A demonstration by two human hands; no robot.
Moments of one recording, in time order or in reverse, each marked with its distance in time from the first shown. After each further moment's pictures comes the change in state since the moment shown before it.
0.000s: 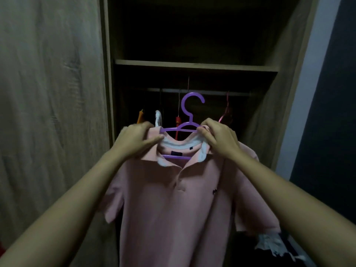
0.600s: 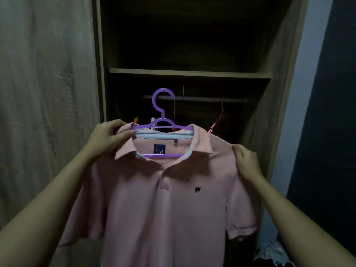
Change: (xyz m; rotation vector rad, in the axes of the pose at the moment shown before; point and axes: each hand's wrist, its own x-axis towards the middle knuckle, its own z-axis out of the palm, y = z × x) left_hand 0.015 -0.050 -0.012 -0.295 0.198 0.023; right_hand -0.052 0.083 0.002 0.304 0.128 0.461
